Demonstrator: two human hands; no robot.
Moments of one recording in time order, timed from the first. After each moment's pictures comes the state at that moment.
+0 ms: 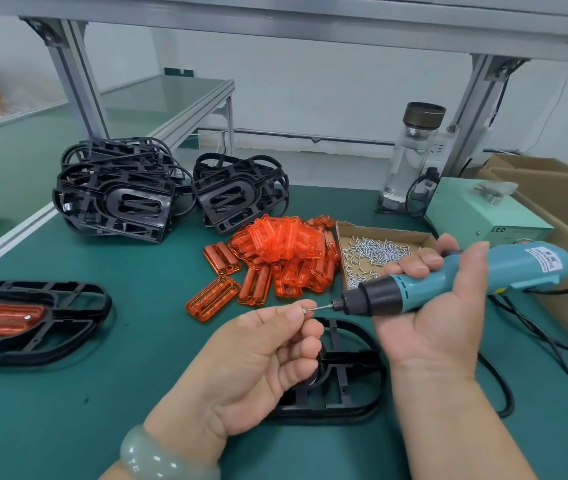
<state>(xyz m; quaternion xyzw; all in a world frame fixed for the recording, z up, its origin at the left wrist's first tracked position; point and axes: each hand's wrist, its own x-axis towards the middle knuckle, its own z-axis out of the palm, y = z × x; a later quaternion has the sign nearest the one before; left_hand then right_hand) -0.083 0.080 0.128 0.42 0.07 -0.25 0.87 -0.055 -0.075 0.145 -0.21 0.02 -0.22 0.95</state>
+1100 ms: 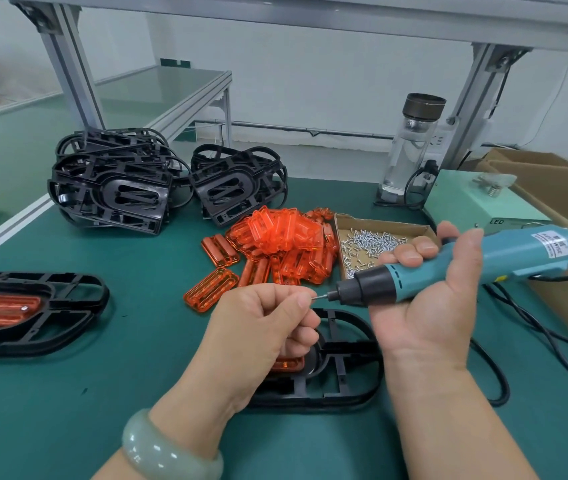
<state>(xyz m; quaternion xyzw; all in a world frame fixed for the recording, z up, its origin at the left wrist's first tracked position) -0.080 0.075 0.122 0.65 -0.02 -0.06 0.76 -0.057 -0.069 0.144 -0.23 -0.01 -0.24 0.94</state>
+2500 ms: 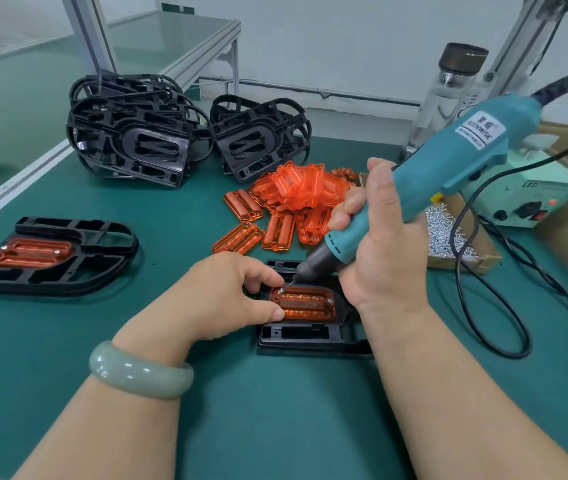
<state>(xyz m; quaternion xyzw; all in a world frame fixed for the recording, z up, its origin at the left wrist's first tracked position) -0.064 0.153 0.102 0.92 -0.11 -0.10 0.37 -0.055 -0.011 0.138 -0.45 -0.07 -0.19 0.87</state>
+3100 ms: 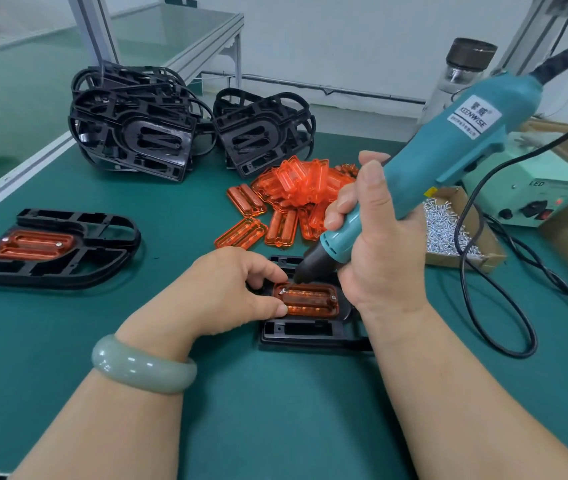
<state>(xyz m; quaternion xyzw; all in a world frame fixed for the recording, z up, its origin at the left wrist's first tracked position) -0.064 0.153 0.102 0.92 -0.11 -0.10 0.36 -0.055 -0.006 0.136 -0.47 -0.11 -0.18 0.86</state>
